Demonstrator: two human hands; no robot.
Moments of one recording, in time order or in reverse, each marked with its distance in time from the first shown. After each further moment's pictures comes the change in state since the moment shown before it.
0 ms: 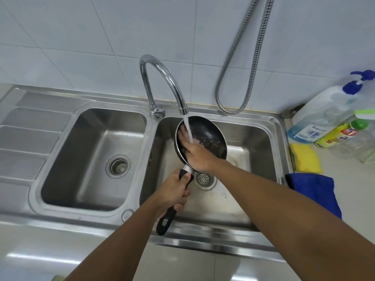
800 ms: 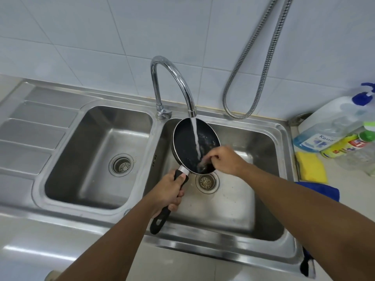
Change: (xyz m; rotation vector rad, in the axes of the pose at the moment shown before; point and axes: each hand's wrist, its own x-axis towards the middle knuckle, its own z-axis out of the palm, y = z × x) left_hand 0.002 -0.003 -0.022 -0.041 0.042 -0.013; right_hand -0.038 0.042 -0.042 -0.072 0.054 0.029
